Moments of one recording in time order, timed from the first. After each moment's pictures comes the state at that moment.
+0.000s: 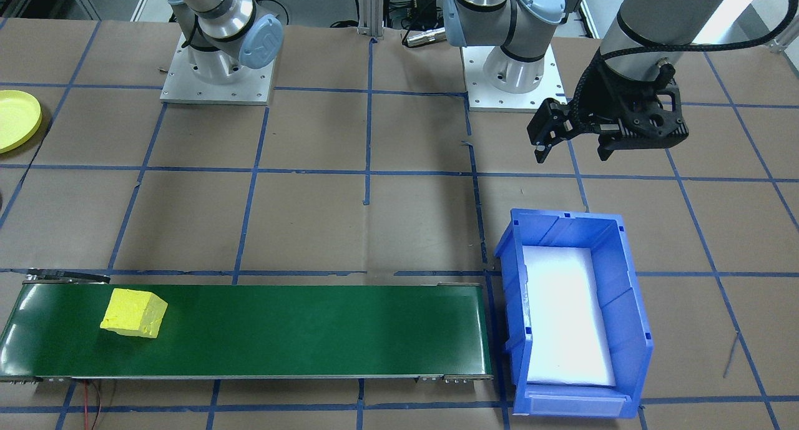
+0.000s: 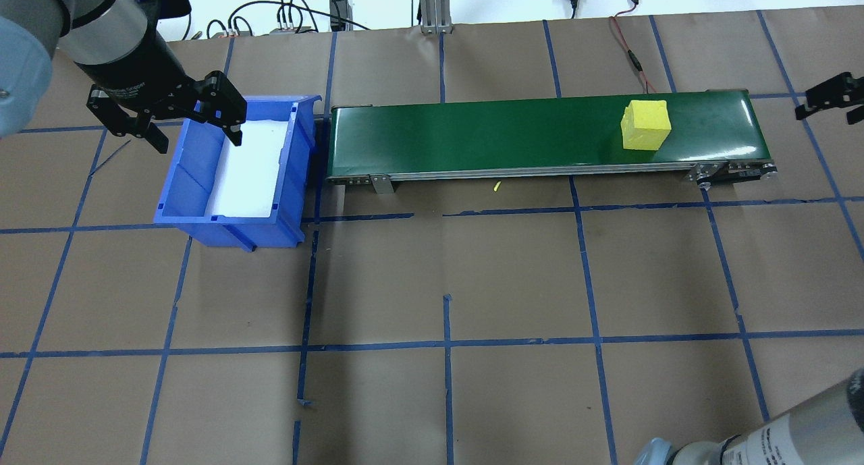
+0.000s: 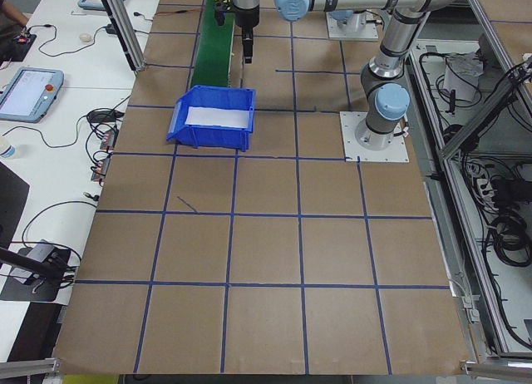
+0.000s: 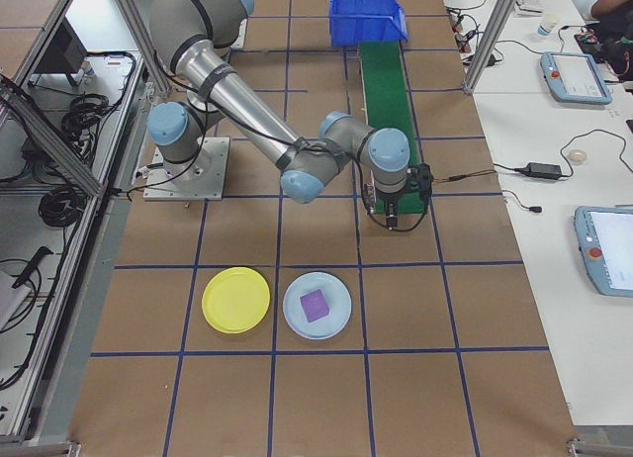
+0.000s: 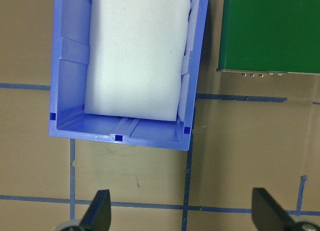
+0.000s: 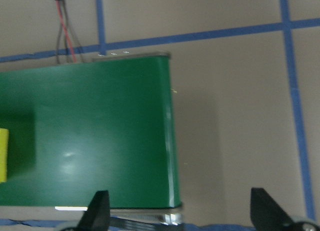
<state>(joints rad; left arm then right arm) -1.49 -1.58 -1.58 -1.55 1.58 0.02 0.96 -1.17 1.57 -2.04 -1.30 -0.52</state>
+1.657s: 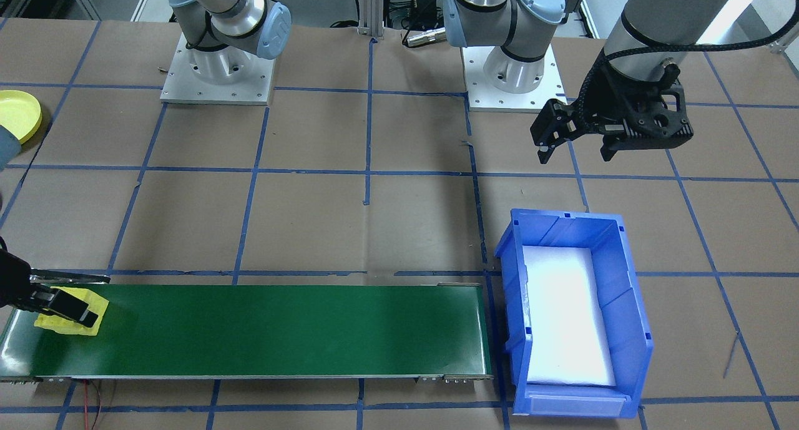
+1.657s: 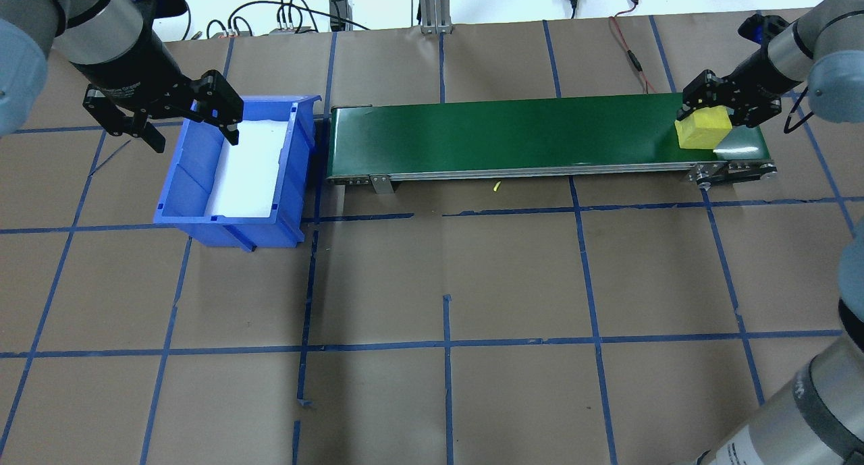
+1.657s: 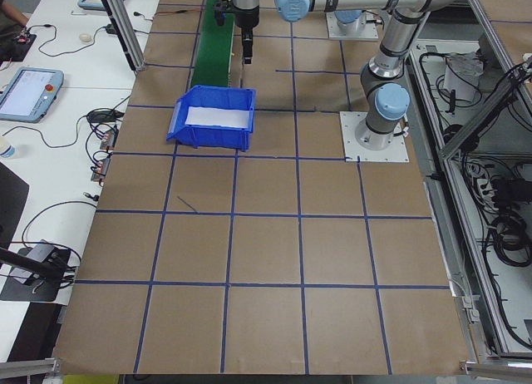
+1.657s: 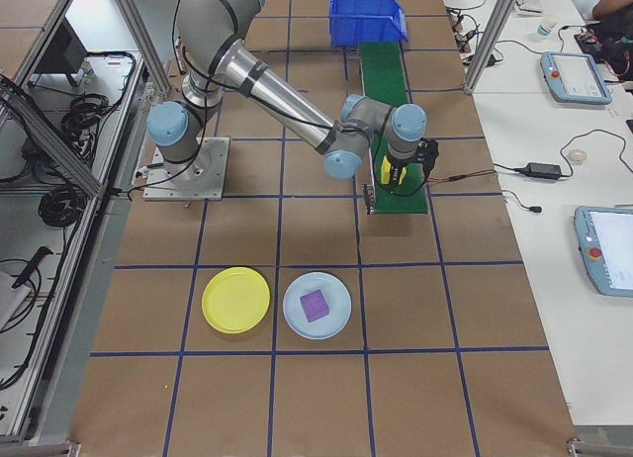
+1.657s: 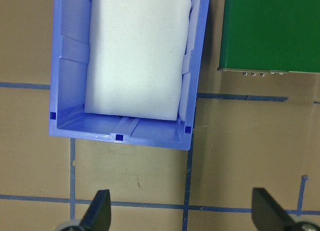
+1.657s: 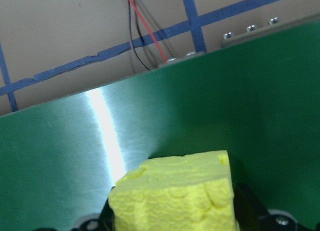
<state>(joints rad) -1.48 -1.58 -1.58 -1.54 1.58 0.02 1.13 -1.09 1.58 -2.06 -1.31 -0.19</state>
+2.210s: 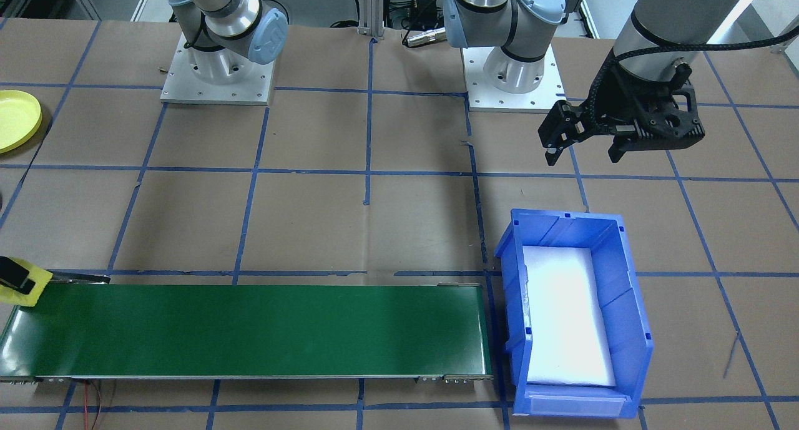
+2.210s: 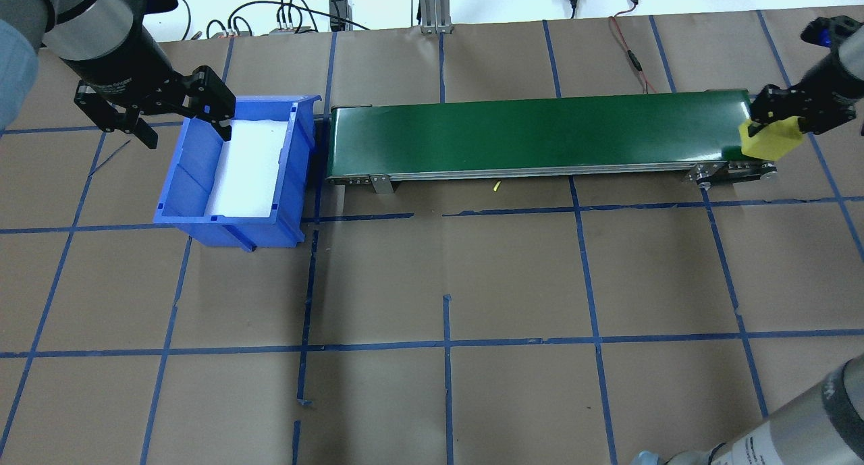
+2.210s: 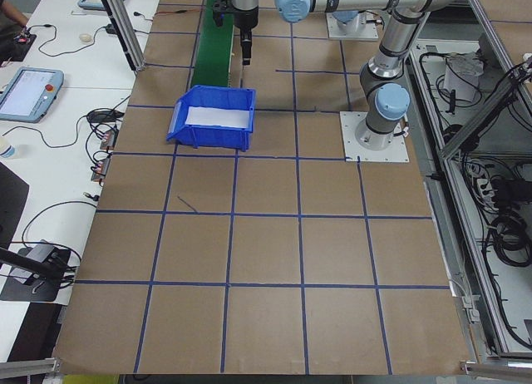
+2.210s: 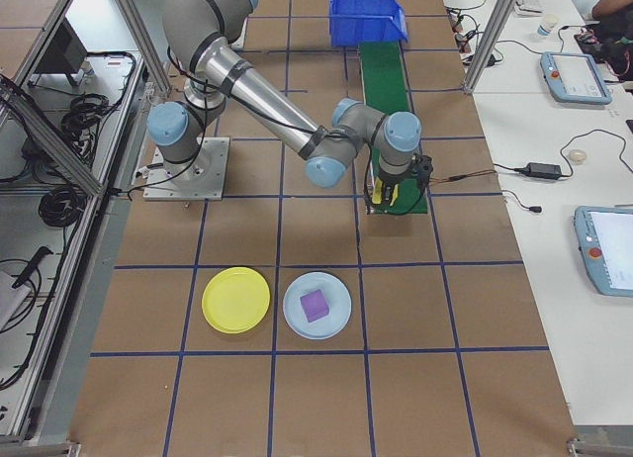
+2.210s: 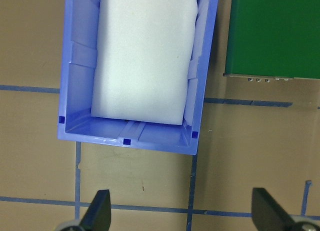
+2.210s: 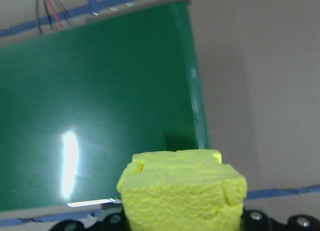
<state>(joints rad) -1.46 -1.58 -1.57 -1.54 1.58 0.03 0.96 -1.16 1.59 -1.96 -1.42 -0.44</state>
